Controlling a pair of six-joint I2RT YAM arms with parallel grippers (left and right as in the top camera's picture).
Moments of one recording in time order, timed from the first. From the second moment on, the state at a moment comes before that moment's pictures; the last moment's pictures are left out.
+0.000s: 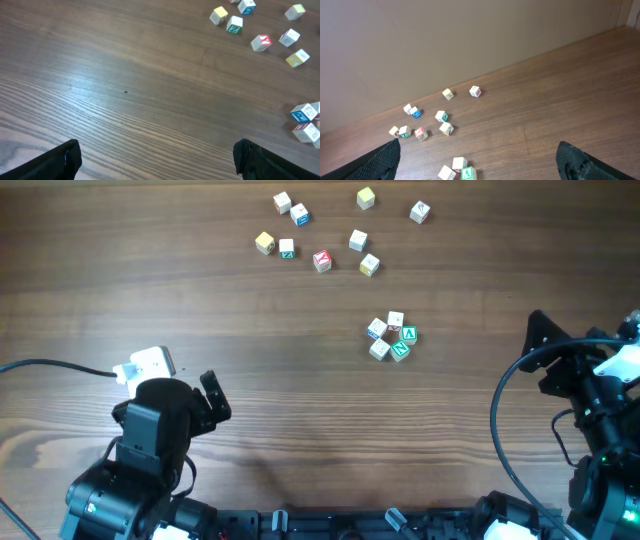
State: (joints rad) left arm -0.35 0.69 0.93 -1.06 -0.37 -0.54; right arm -0.39 0.66 0.97 -0.65 -0.39 0.23
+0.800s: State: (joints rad) left arm -0.35 0.69 0.93 -1.07 -0.37 -0.54; right arm -0.39 0.66 0.97 -0.84 -0.38 0.22
